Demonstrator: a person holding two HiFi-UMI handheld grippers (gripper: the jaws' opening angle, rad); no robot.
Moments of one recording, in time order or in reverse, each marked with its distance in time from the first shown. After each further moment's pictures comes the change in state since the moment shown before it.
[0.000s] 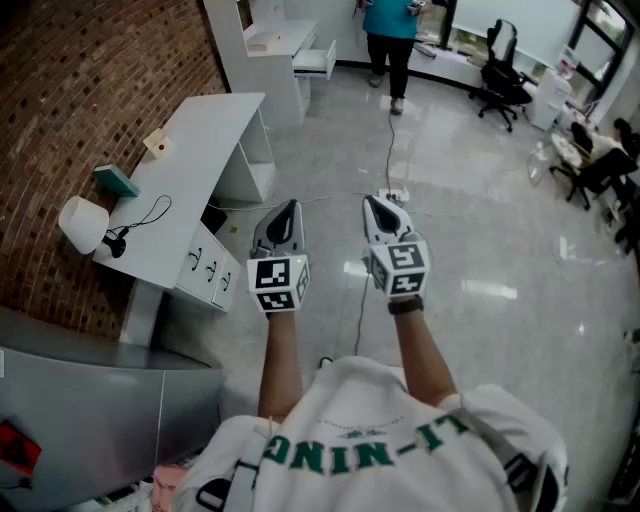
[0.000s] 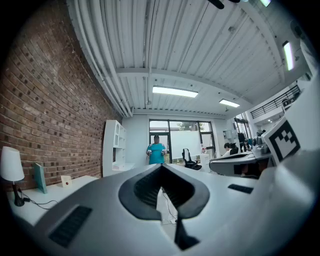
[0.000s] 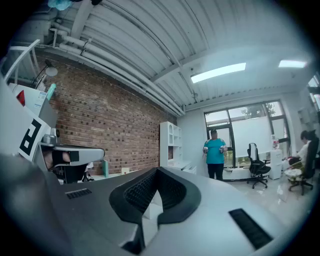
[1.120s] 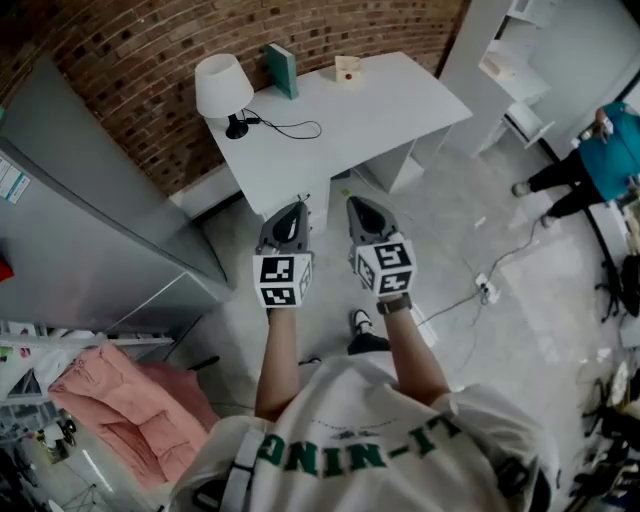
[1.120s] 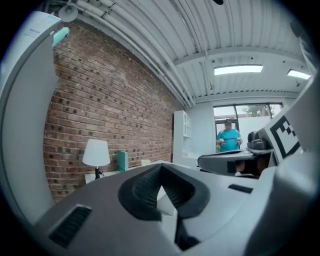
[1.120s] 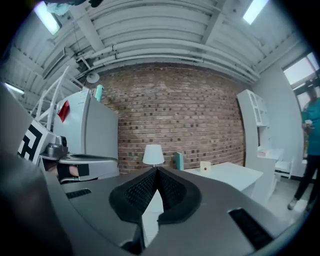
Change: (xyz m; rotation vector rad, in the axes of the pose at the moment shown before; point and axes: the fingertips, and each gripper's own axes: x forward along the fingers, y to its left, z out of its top) left arm -0.099 0.289 -0.101 -0.142 0.119 0.717; right arm 0.233 0.320 -0.055 -0.070 0.100 0.838
